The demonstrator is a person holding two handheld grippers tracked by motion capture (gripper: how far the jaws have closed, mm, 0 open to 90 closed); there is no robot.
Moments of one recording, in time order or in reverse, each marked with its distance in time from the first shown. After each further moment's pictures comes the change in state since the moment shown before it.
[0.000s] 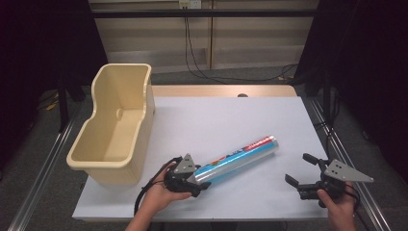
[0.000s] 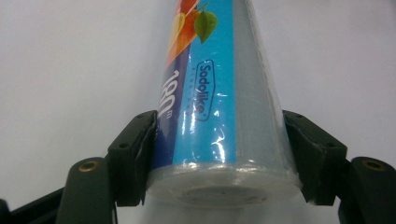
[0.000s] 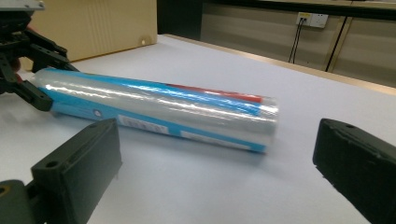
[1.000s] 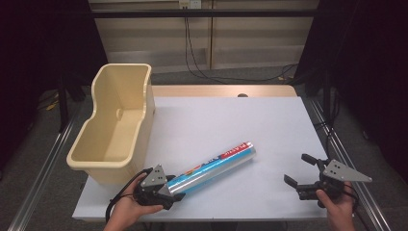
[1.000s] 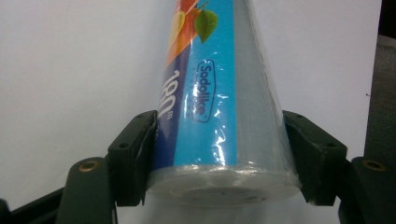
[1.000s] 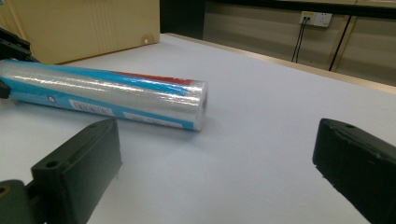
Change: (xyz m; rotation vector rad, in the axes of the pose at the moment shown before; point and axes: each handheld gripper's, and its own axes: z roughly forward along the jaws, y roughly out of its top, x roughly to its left) left arm 0.002 -0.038 -0.057 0.030 0.016 -0.042; right arm 0.001 0.000 0.002 0.002 0.008 -0.001
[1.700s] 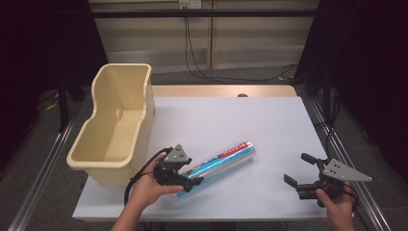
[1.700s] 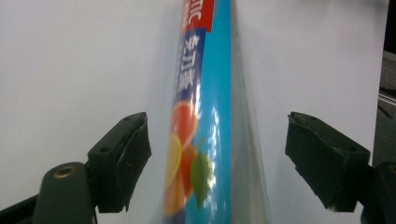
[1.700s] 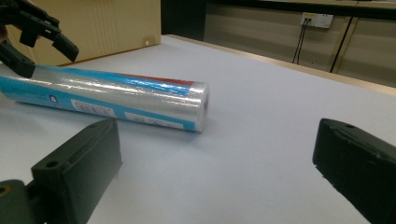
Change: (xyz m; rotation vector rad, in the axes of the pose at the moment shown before) left arm 0.005 0.079 0.030 0.010 -0.016 -0.003; right arm 0.000 0.001 0.001 -0.002 0.005 -0.002
